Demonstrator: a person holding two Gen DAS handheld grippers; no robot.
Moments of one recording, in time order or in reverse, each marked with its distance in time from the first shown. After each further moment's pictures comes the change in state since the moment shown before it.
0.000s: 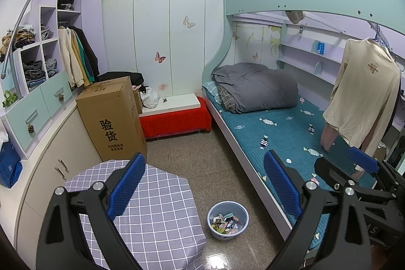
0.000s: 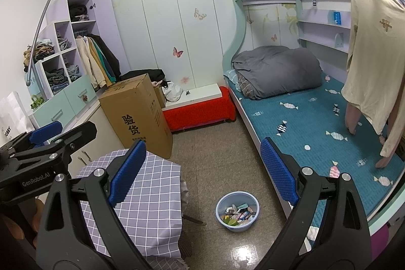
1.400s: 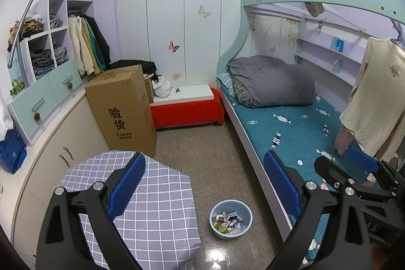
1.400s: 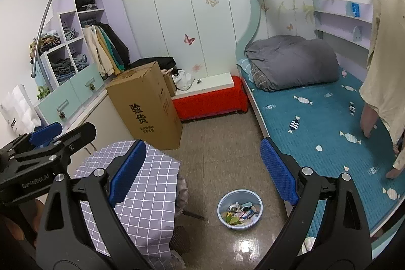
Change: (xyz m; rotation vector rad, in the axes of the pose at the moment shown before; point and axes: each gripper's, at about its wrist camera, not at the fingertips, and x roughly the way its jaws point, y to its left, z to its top) left arm 0.048 -0.010 0.013 -0.055 0.074 0.091; right arm 0.062 -0.028 0.021 -0.024 0.089 0.093
